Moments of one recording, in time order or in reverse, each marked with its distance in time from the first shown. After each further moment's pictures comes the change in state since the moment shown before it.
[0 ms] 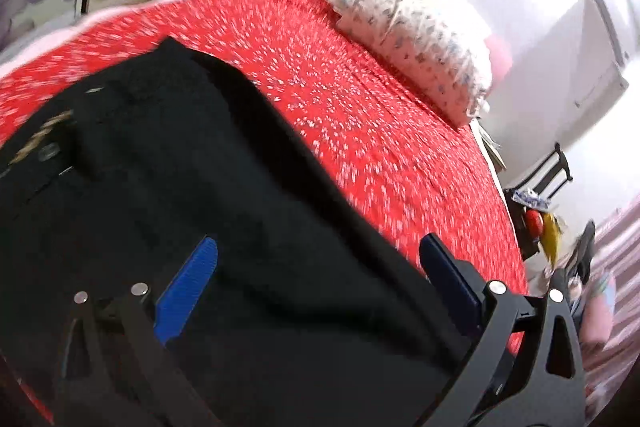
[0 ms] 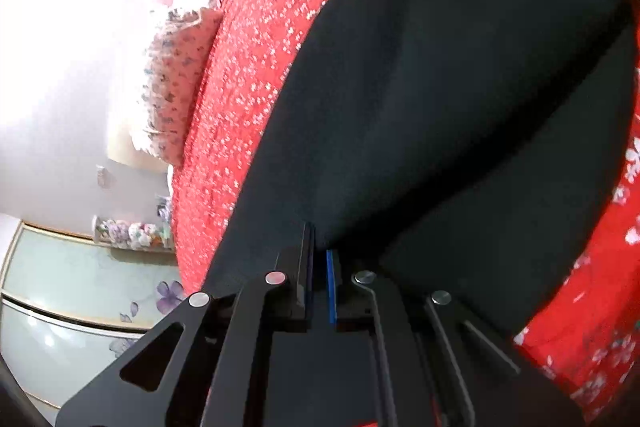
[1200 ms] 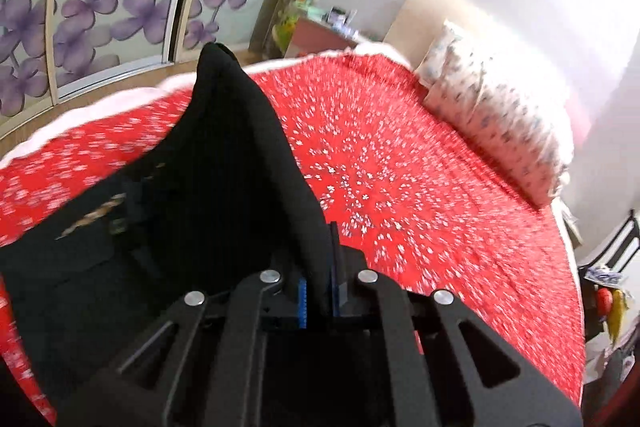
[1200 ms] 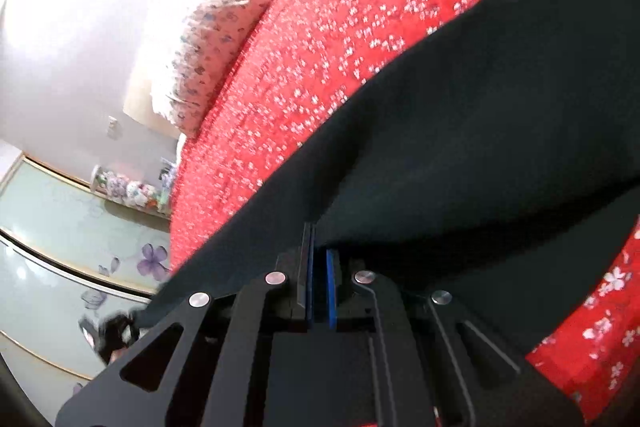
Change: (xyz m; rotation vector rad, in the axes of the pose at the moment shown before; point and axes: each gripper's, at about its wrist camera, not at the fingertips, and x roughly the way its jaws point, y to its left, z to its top) left arm -0.055 0.033 0.016 -0.076 -0.308 0.301; right arm -0.022 0.035 0.018 -0.188 -0.014 0.062
